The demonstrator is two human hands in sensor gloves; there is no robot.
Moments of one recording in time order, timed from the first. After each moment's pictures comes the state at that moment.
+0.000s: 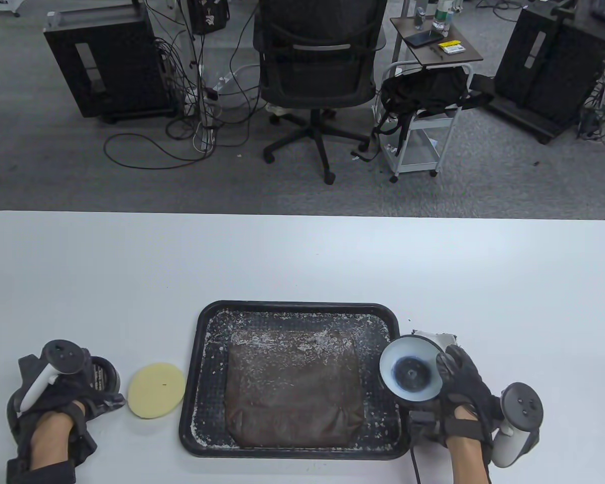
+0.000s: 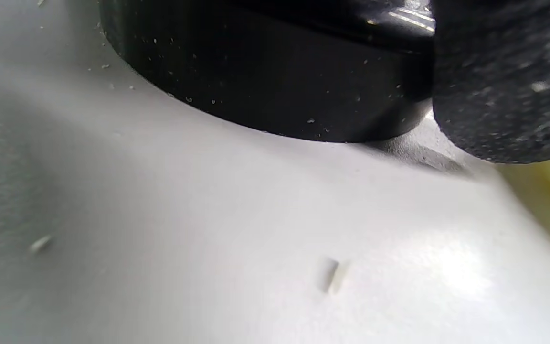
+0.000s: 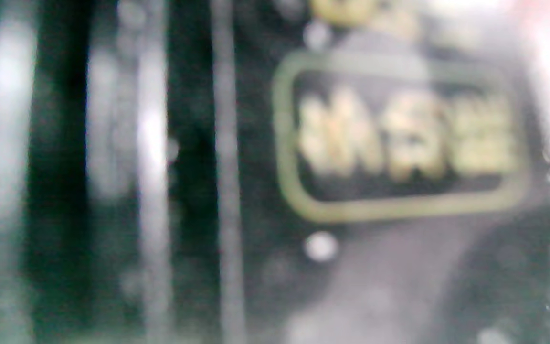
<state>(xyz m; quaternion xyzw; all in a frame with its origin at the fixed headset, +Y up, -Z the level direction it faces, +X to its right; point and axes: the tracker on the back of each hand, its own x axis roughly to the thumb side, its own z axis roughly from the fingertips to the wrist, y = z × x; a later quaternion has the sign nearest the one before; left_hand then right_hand) -0.421 -0.789 -0.320 -0.22 0.21 0.19 0.93 0.288 -0.740 -0.301 -0.17 -0.10 0.73 0.66</state>
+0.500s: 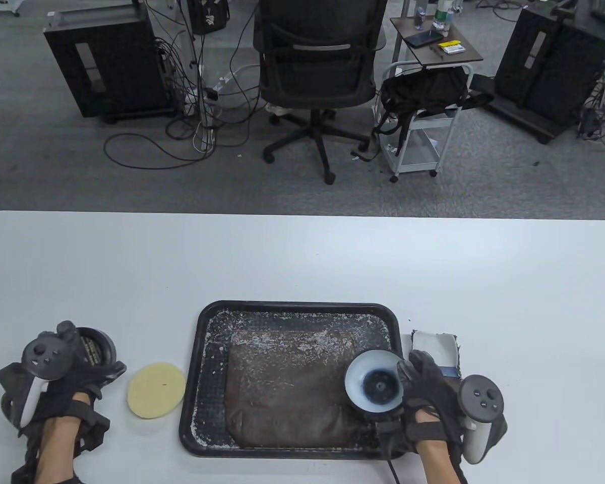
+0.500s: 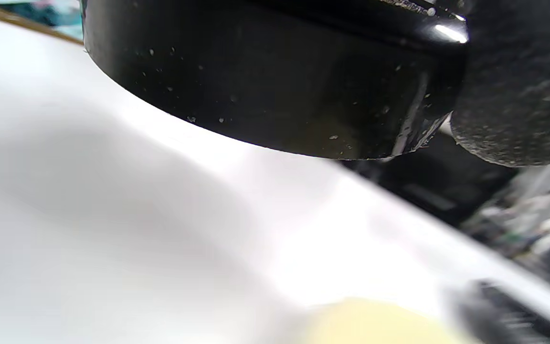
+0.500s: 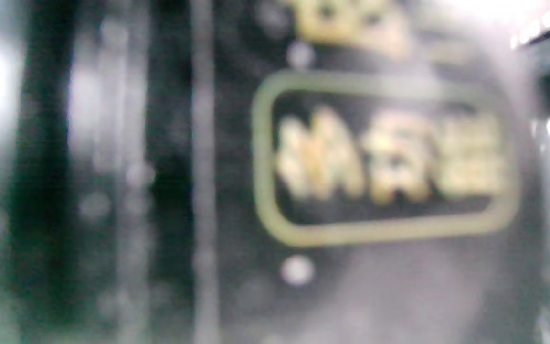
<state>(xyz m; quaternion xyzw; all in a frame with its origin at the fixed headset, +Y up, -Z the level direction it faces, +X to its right) -0.381 -0.713 -0.299 0.05 0.18 0.25 0.95 0.230 -0.743 -0.301 -0.14 -0.05 0.80 0.58</state>
